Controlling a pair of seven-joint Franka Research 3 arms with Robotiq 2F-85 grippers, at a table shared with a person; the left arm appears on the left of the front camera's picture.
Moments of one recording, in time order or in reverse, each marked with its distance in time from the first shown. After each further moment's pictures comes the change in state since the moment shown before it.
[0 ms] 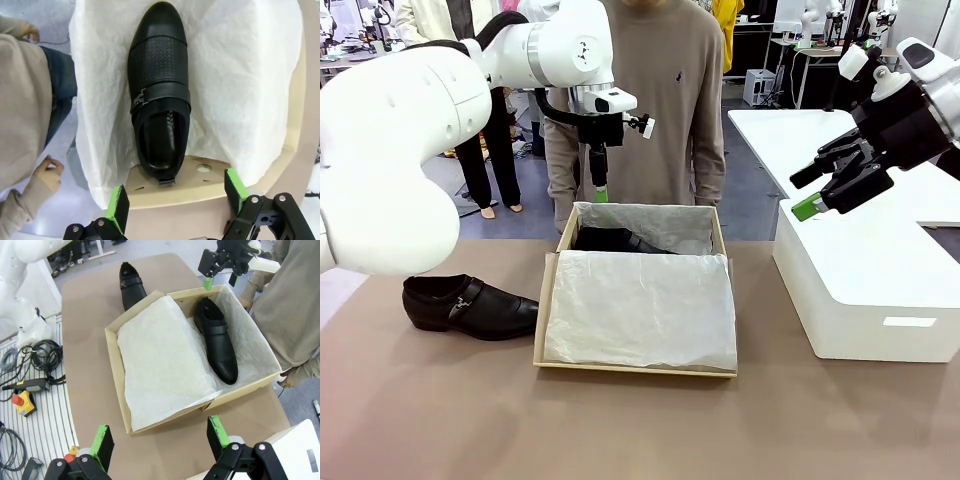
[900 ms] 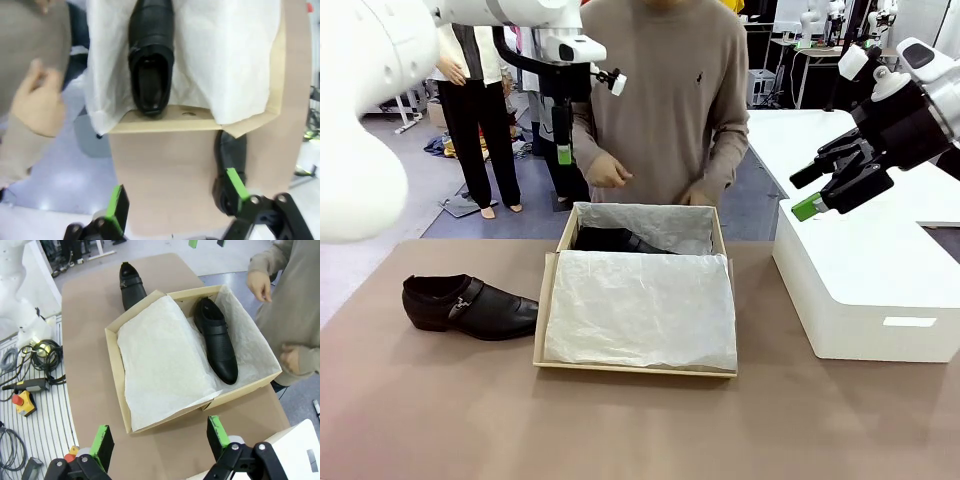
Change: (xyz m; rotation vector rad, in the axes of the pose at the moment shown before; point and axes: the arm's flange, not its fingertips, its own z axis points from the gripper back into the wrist) left arm -0.053 -0.033 0.096 0.071 0.057 0.027; right arm 0.000 0.000 0.000 0.000 0.000 0.000
